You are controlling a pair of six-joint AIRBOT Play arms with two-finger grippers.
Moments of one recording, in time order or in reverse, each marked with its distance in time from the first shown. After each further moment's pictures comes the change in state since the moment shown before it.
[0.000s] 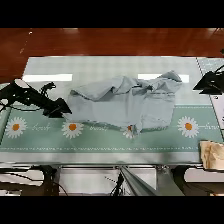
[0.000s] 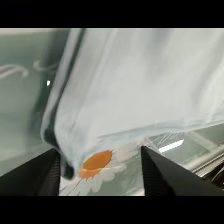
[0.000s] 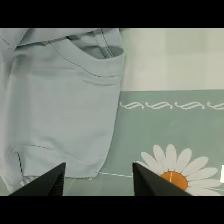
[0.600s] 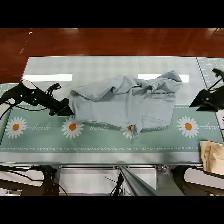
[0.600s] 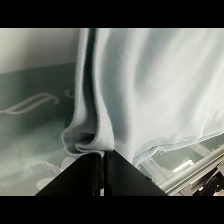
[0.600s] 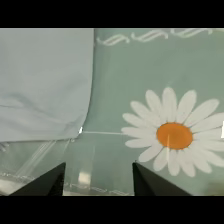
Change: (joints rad) left arm -0.040 -0.039 -0.007 -0.019 0.042 0.006; right arm -0.017 0.137 -0.340 -0.077 -0.039 -0.029
